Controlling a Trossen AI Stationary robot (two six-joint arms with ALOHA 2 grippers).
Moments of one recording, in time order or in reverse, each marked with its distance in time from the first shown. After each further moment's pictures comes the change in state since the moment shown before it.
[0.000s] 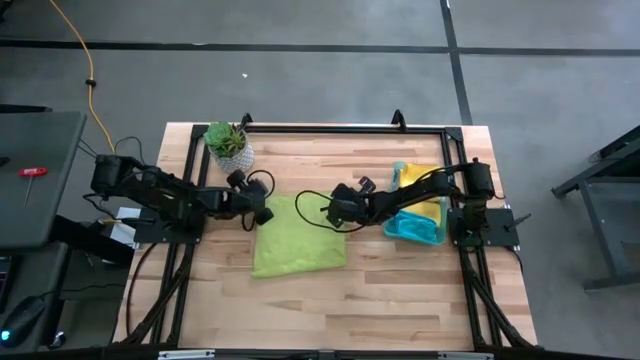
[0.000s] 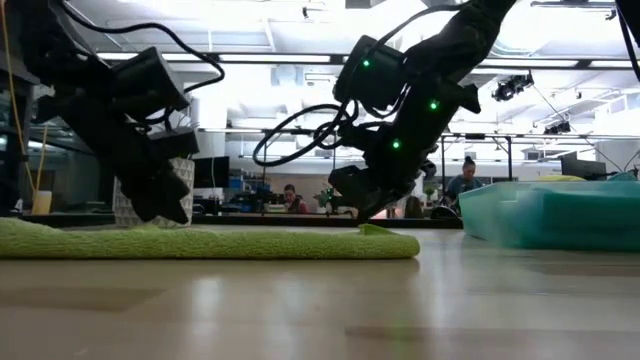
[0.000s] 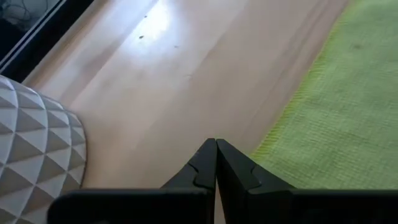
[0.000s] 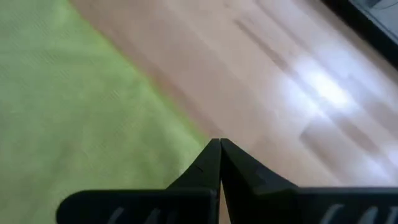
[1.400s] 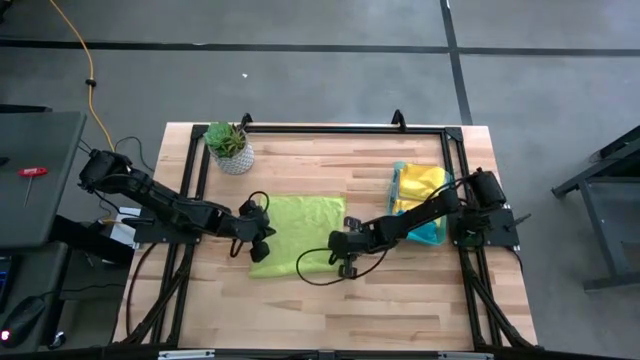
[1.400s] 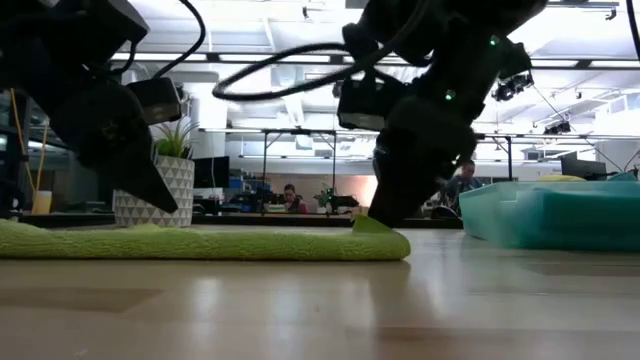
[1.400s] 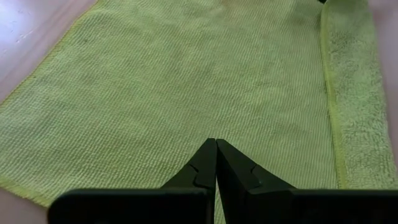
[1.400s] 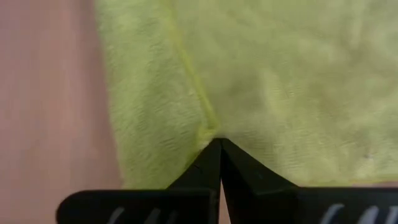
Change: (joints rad) left arm -0.338 -0.122 0.031 -0.007 0.318 -0.290; right arm 0.227 -0.039 0.000 0.024 -0.542 -0.182
